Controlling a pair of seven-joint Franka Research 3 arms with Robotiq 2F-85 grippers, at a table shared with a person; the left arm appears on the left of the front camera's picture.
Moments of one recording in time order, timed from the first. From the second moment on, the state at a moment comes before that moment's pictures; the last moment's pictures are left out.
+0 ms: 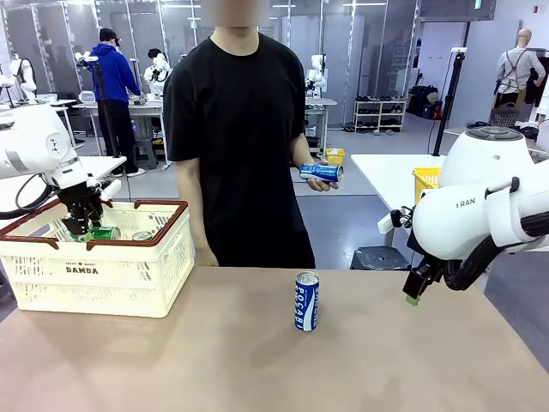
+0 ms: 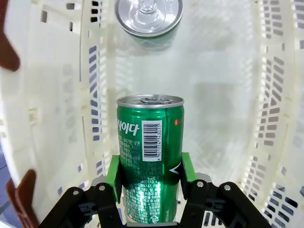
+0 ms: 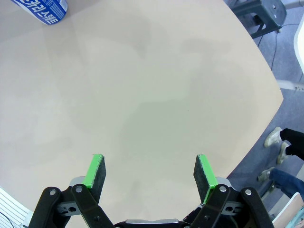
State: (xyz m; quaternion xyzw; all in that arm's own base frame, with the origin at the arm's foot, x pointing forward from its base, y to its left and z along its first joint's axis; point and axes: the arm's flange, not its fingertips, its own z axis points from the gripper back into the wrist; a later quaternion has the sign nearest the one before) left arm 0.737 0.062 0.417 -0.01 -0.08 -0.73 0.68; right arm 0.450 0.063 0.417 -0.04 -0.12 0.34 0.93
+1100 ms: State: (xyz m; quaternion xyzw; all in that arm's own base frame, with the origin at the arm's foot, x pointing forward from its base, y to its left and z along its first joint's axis) left arm 0.740 0.066 0.361 -0.03 -0.06 -0.72 0.69; right arm 0.450 0.063 0.417 -0.04 -0.12 0.34 0.93
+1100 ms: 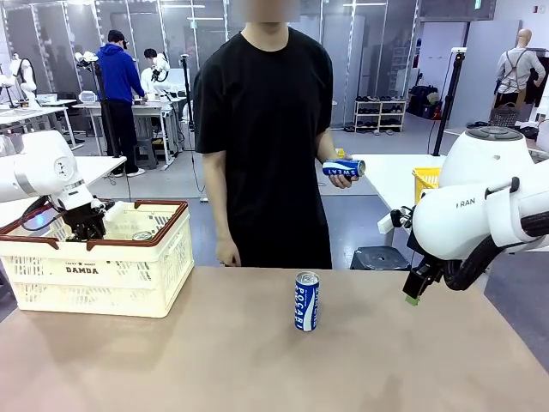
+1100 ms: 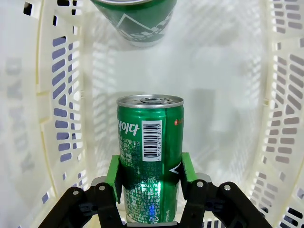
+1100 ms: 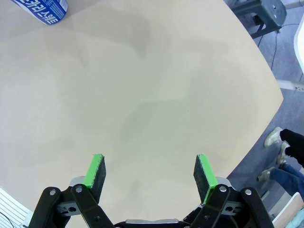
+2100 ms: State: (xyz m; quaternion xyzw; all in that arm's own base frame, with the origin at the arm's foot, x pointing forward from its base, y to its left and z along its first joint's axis) left arm 0.737 0.064 0.340 -0.06 -0.04 -0.73 0.68; right arm 0.450 0.063 0.417 -0.04 -0.12 0.34 0.93
